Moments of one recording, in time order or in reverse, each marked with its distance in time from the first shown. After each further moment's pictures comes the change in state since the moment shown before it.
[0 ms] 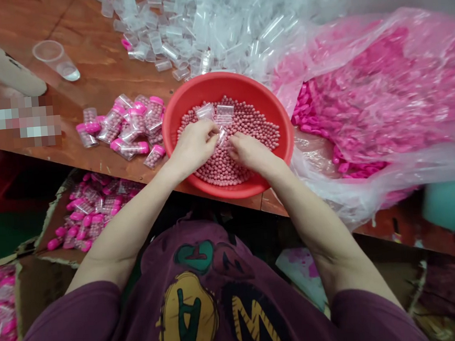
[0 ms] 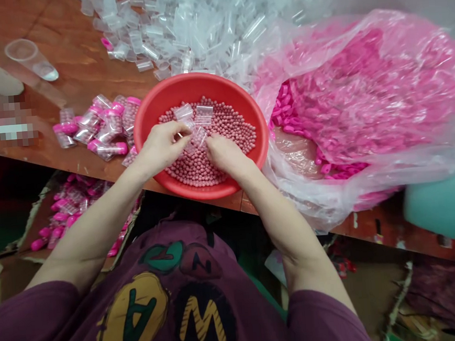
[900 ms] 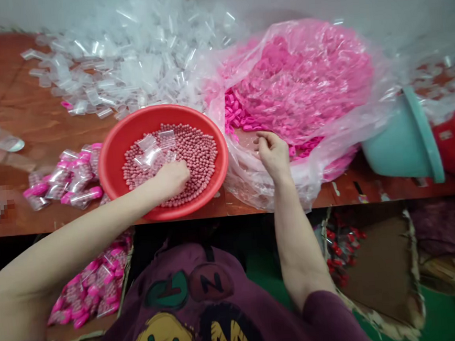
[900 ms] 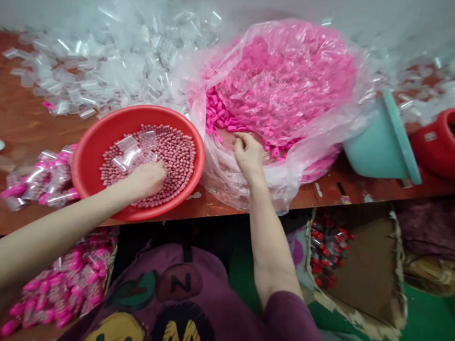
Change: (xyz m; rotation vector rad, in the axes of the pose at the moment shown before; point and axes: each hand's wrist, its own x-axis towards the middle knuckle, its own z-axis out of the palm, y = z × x) left_hand 0.013 0.038 0.072 1.041 -0.746 0.374; right_hand -0.126 0.156 0.027 0.608 0.957 0.556
